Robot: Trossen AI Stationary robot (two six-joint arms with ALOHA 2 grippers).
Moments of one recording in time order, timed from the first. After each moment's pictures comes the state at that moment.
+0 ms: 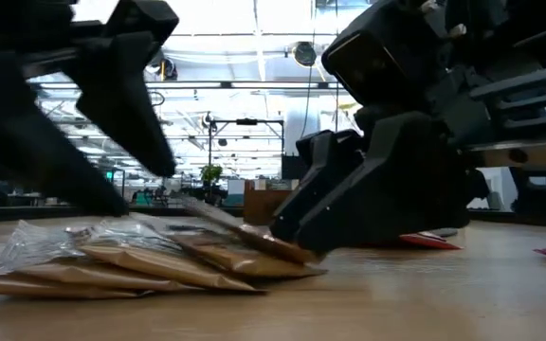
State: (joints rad) left arm -0.73 1.98 1.21 -0.33 -0.63 0.00; right arm 0.44 2.06 0.87 0.70 0.05 -0.01
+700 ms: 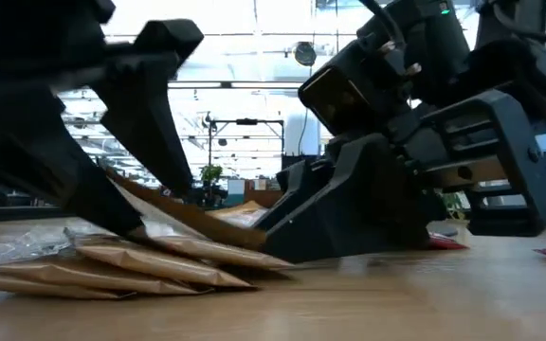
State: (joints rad) left arm -0.69 2.00 1.23 -0.33 -0.56 0.08; right arm 0.37 2.18 0.87 0.87 -0.08 0.06
